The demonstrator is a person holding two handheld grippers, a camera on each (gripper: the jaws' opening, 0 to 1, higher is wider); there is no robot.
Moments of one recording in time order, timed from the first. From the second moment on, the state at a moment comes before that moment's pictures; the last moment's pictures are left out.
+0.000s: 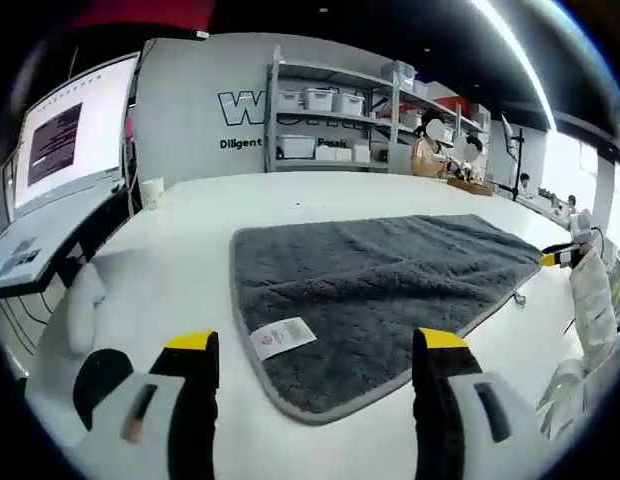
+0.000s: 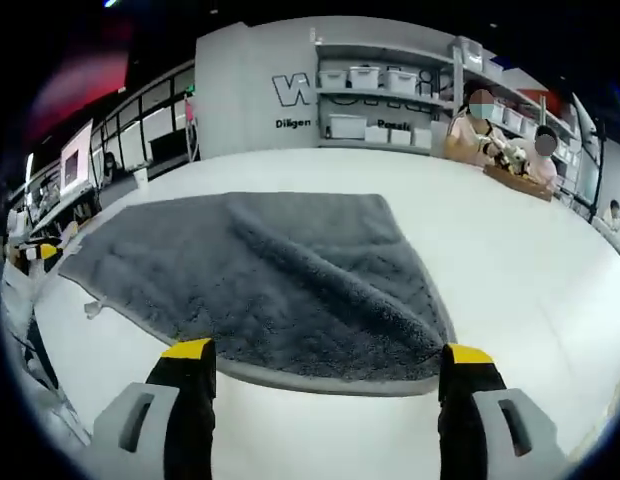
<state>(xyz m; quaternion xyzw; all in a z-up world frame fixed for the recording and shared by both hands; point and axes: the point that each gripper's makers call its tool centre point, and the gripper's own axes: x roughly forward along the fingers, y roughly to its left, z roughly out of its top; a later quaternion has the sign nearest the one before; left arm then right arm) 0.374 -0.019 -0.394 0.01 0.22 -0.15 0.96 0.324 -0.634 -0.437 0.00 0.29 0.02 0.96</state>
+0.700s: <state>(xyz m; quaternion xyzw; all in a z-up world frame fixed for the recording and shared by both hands) 0.355 -0.004 -0.434 0.00 0.24 -0.07 0.97 0.318 -0.637 -0.436 0.01 0.28 0.03 0.96</state>
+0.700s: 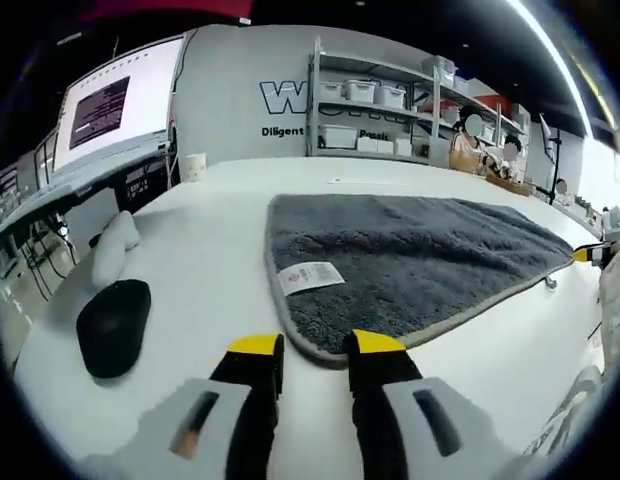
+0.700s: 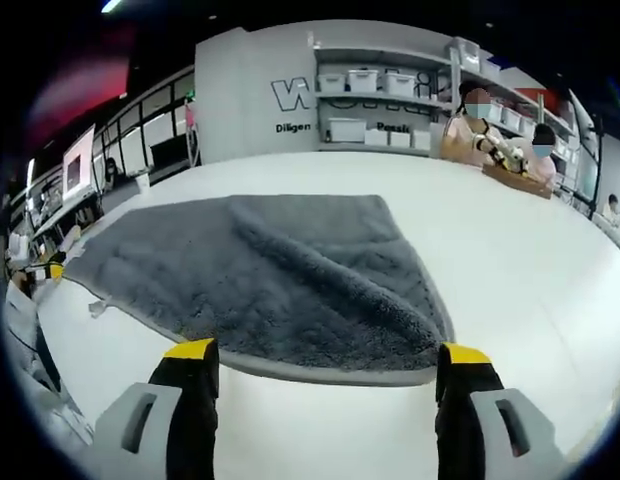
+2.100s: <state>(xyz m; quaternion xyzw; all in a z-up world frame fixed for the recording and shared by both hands) 0.343 0.002 -0.437 0.04 0.27 -0.07 0.96 0.312 -0.635 -0.439 0.01 0.29 0.03 0.96</state>
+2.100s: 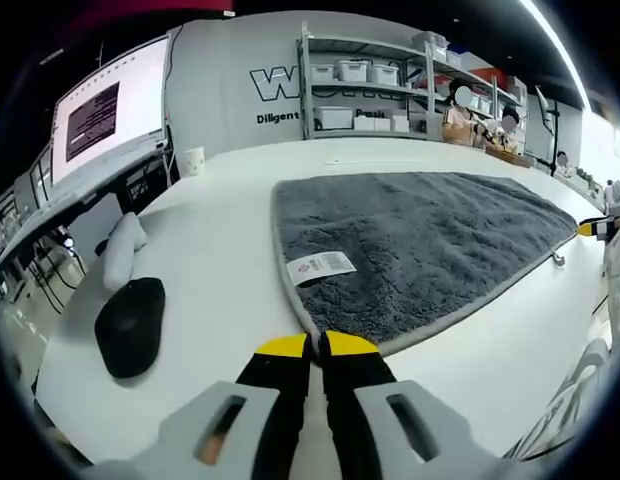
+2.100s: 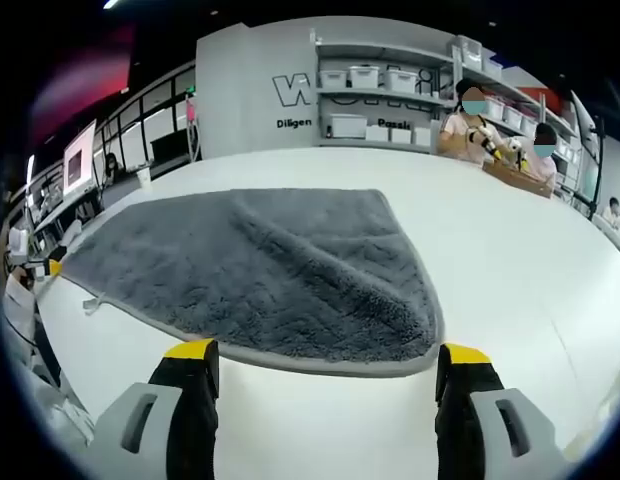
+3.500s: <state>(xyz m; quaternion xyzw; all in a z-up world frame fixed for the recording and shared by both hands) 0.330 0.037 -0.437 0.05 0.29 -0.04 0.95 0.303 -0.635 -0.442 0.00 0.30 0.03 0.95</state>
